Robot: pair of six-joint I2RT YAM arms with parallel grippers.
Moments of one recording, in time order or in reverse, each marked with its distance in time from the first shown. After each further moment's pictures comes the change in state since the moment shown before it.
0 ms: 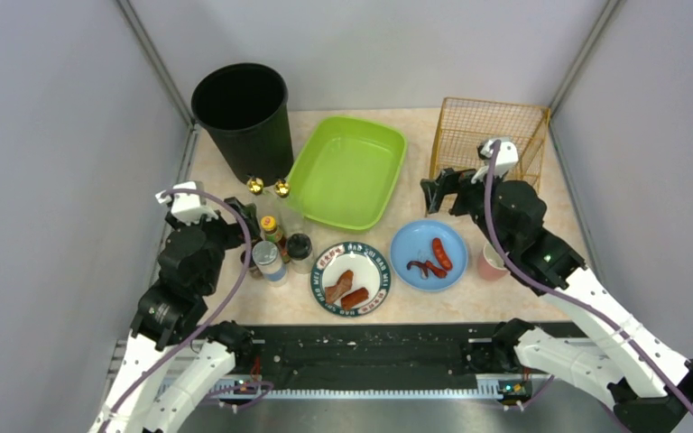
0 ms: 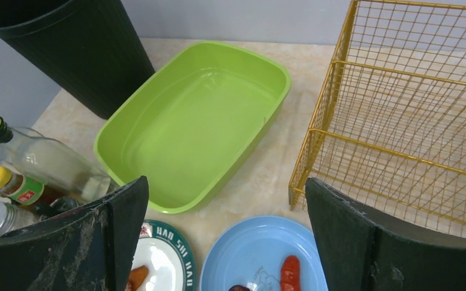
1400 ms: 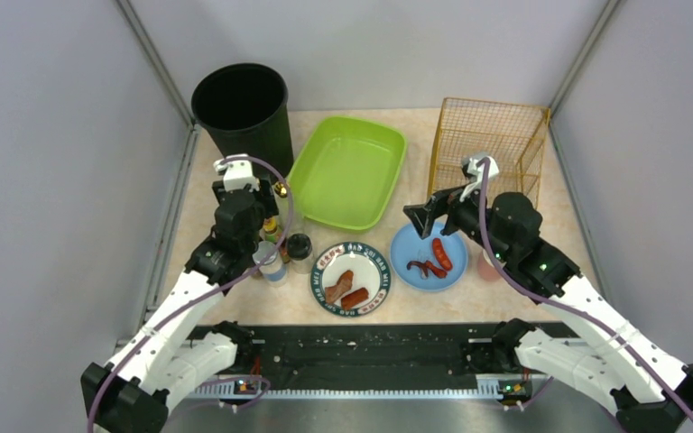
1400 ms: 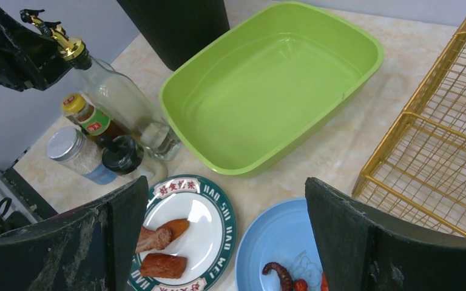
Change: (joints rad) left arm 0.000 0.368 -0.135 0.404 -0.103 0.163; right arm 0.000 -0.052 -0.110 0.045 -0.294 0.013
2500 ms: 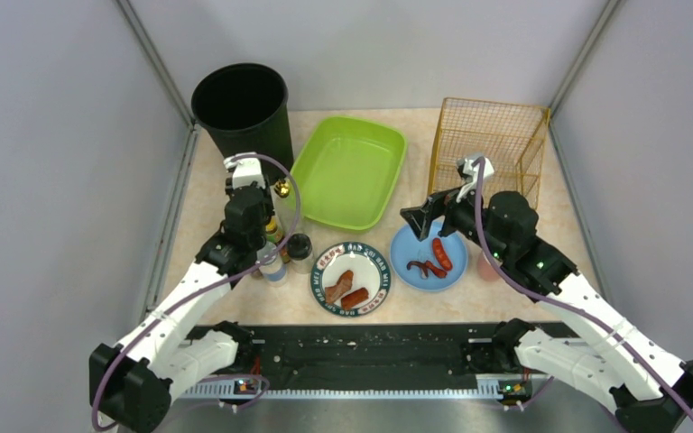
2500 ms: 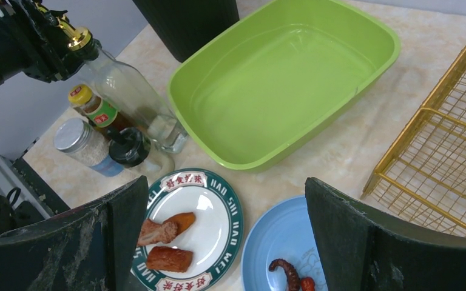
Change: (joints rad) left arm -0.001 0.087 -0.027 0.106 -0.049 0.052; right arm 0.000 0.016 -0.006 0.002 -0.037 0.008
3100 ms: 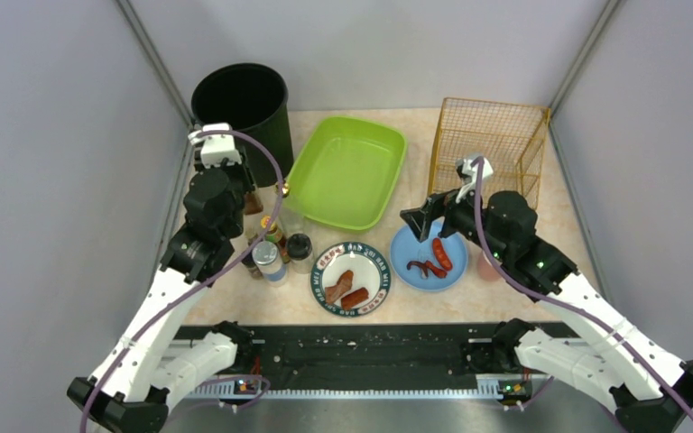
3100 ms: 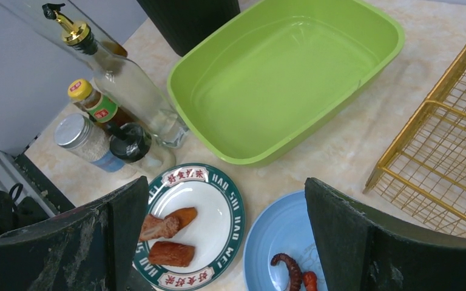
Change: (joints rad) left arm 0.000 -0.072 0.284 -0.138 -0.006 0.122; right arm 0.000 0.001 0.003 -0.023 -0.004 0.010
